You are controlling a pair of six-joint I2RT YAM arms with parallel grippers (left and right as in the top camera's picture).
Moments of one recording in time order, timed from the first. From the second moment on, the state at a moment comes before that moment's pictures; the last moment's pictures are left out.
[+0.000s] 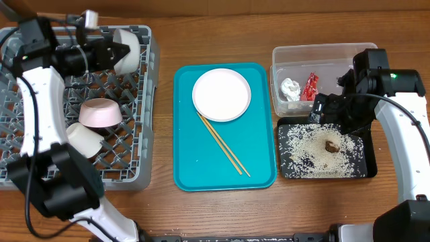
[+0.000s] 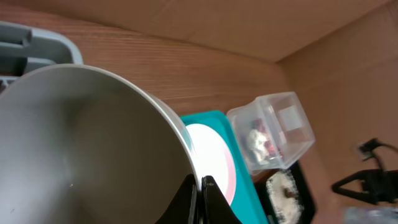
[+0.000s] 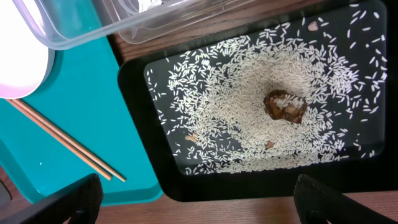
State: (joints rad) left arm 0.37 1.93 1.74 -0.83 1.06 0.10; right arm -0.04 1.56 1.40 -1.32 -0.19 0.24
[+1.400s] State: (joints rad) left arm 0.46 1.67 1.74 -1.26 0.85 -0.04; right arm -0.04 1.56 1.40 -1.36 -0.19 0.24
